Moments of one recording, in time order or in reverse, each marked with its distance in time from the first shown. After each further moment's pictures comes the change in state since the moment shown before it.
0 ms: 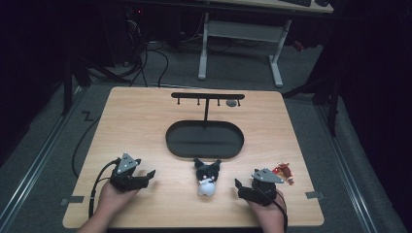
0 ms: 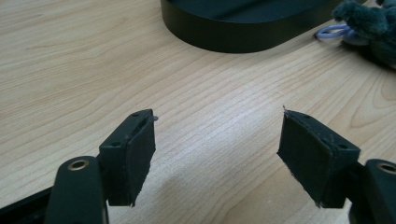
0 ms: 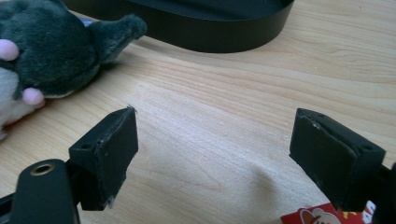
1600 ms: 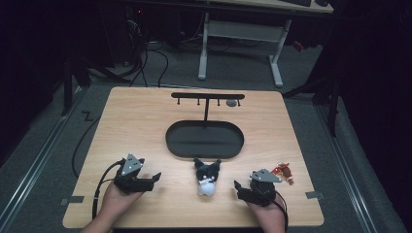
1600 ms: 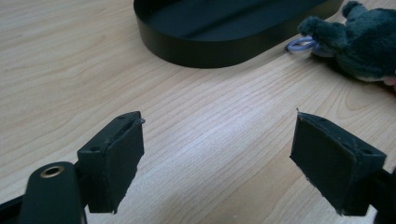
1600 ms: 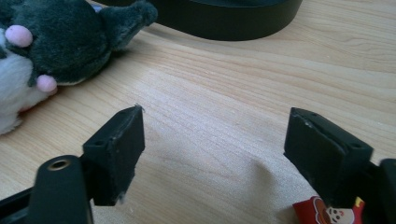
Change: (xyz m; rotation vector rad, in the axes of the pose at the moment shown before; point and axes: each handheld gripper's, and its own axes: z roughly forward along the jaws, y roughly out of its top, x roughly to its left) left arm -0.018 0.011 -0.003 -0.025 -0.038 0.039; right arm 0.006 0.002 -0.003 0.056 0.015 -0.008
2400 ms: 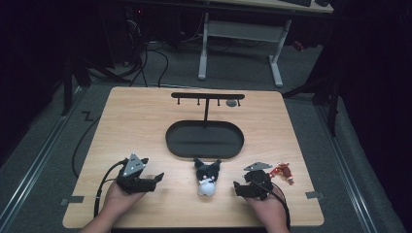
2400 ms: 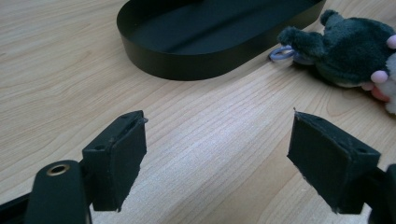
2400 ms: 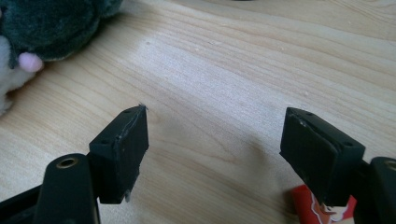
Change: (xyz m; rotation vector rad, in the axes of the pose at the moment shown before) left arm -0.005 0.004 0.002 -0.021 -0.042 0.026; right arm 0.003 0.030 0.006 0.274 -0.009 -0.012
